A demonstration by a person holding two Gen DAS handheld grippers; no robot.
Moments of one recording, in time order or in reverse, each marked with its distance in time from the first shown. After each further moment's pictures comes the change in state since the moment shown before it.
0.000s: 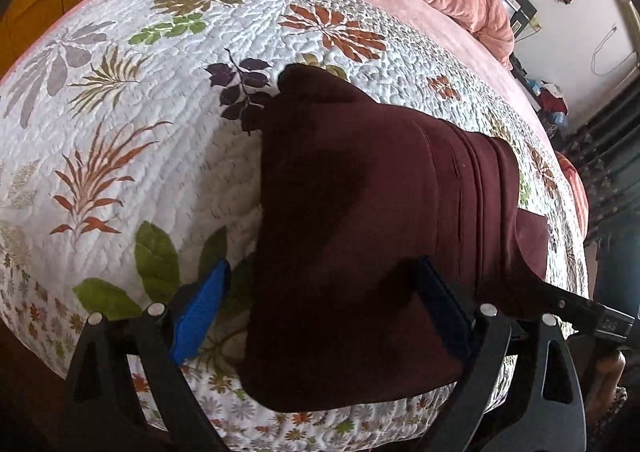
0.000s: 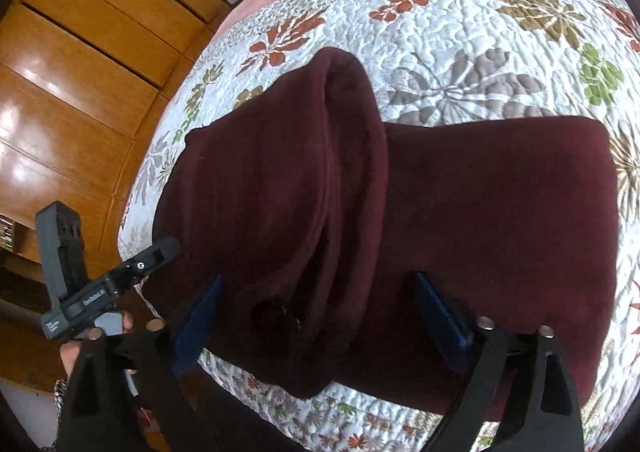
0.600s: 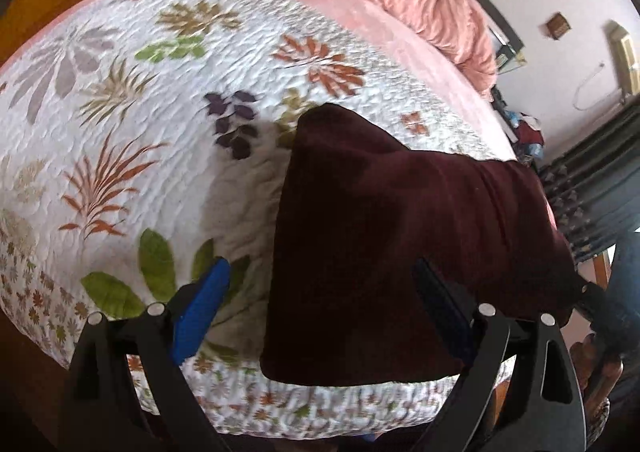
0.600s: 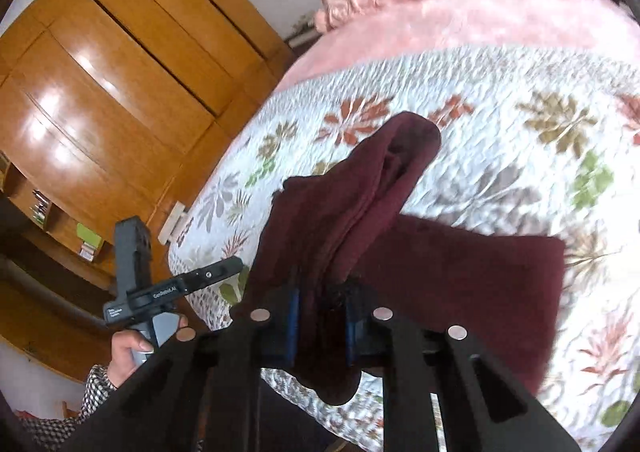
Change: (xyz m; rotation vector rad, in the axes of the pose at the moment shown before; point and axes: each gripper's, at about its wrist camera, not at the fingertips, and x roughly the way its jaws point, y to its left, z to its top) left arm -0.044 -0.012 0.007 -0.063 -0.064 -0.116; right arm -0.115 0.036 0.014 -0.145 -0.198 0.107
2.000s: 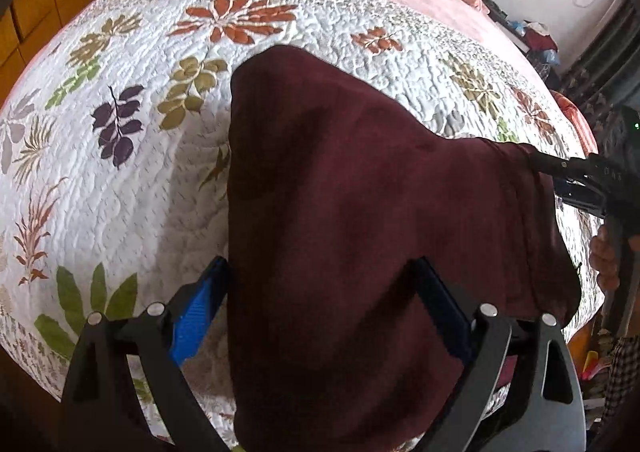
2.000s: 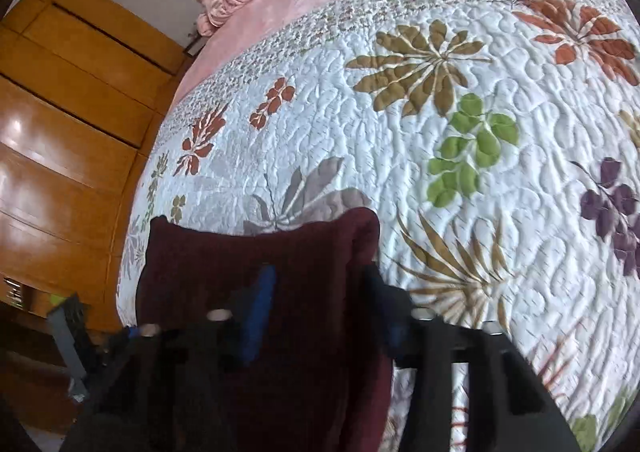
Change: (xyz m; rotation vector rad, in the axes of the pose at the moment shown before) left arm 0.094 -0.086 -0.014 0.246 0.160 0.164; right arm 0.033 -0.185 0.031 0.280 0.100 -0.136
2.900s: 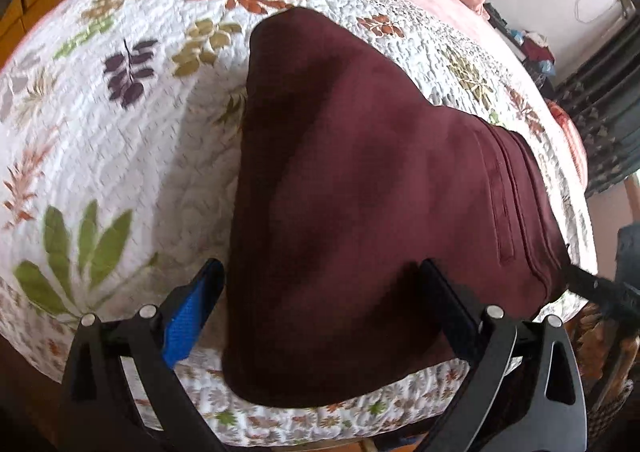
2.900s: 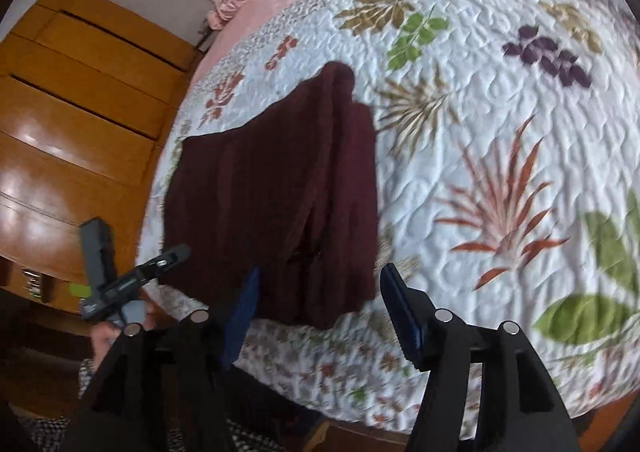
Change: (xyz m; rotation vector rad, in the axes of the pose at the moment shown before) left arm -0.004 0.012 -0.033 -0.067 0.023 -0.072; right arm -0.055 -0.018 -0.130 0.055 0.015 0.089
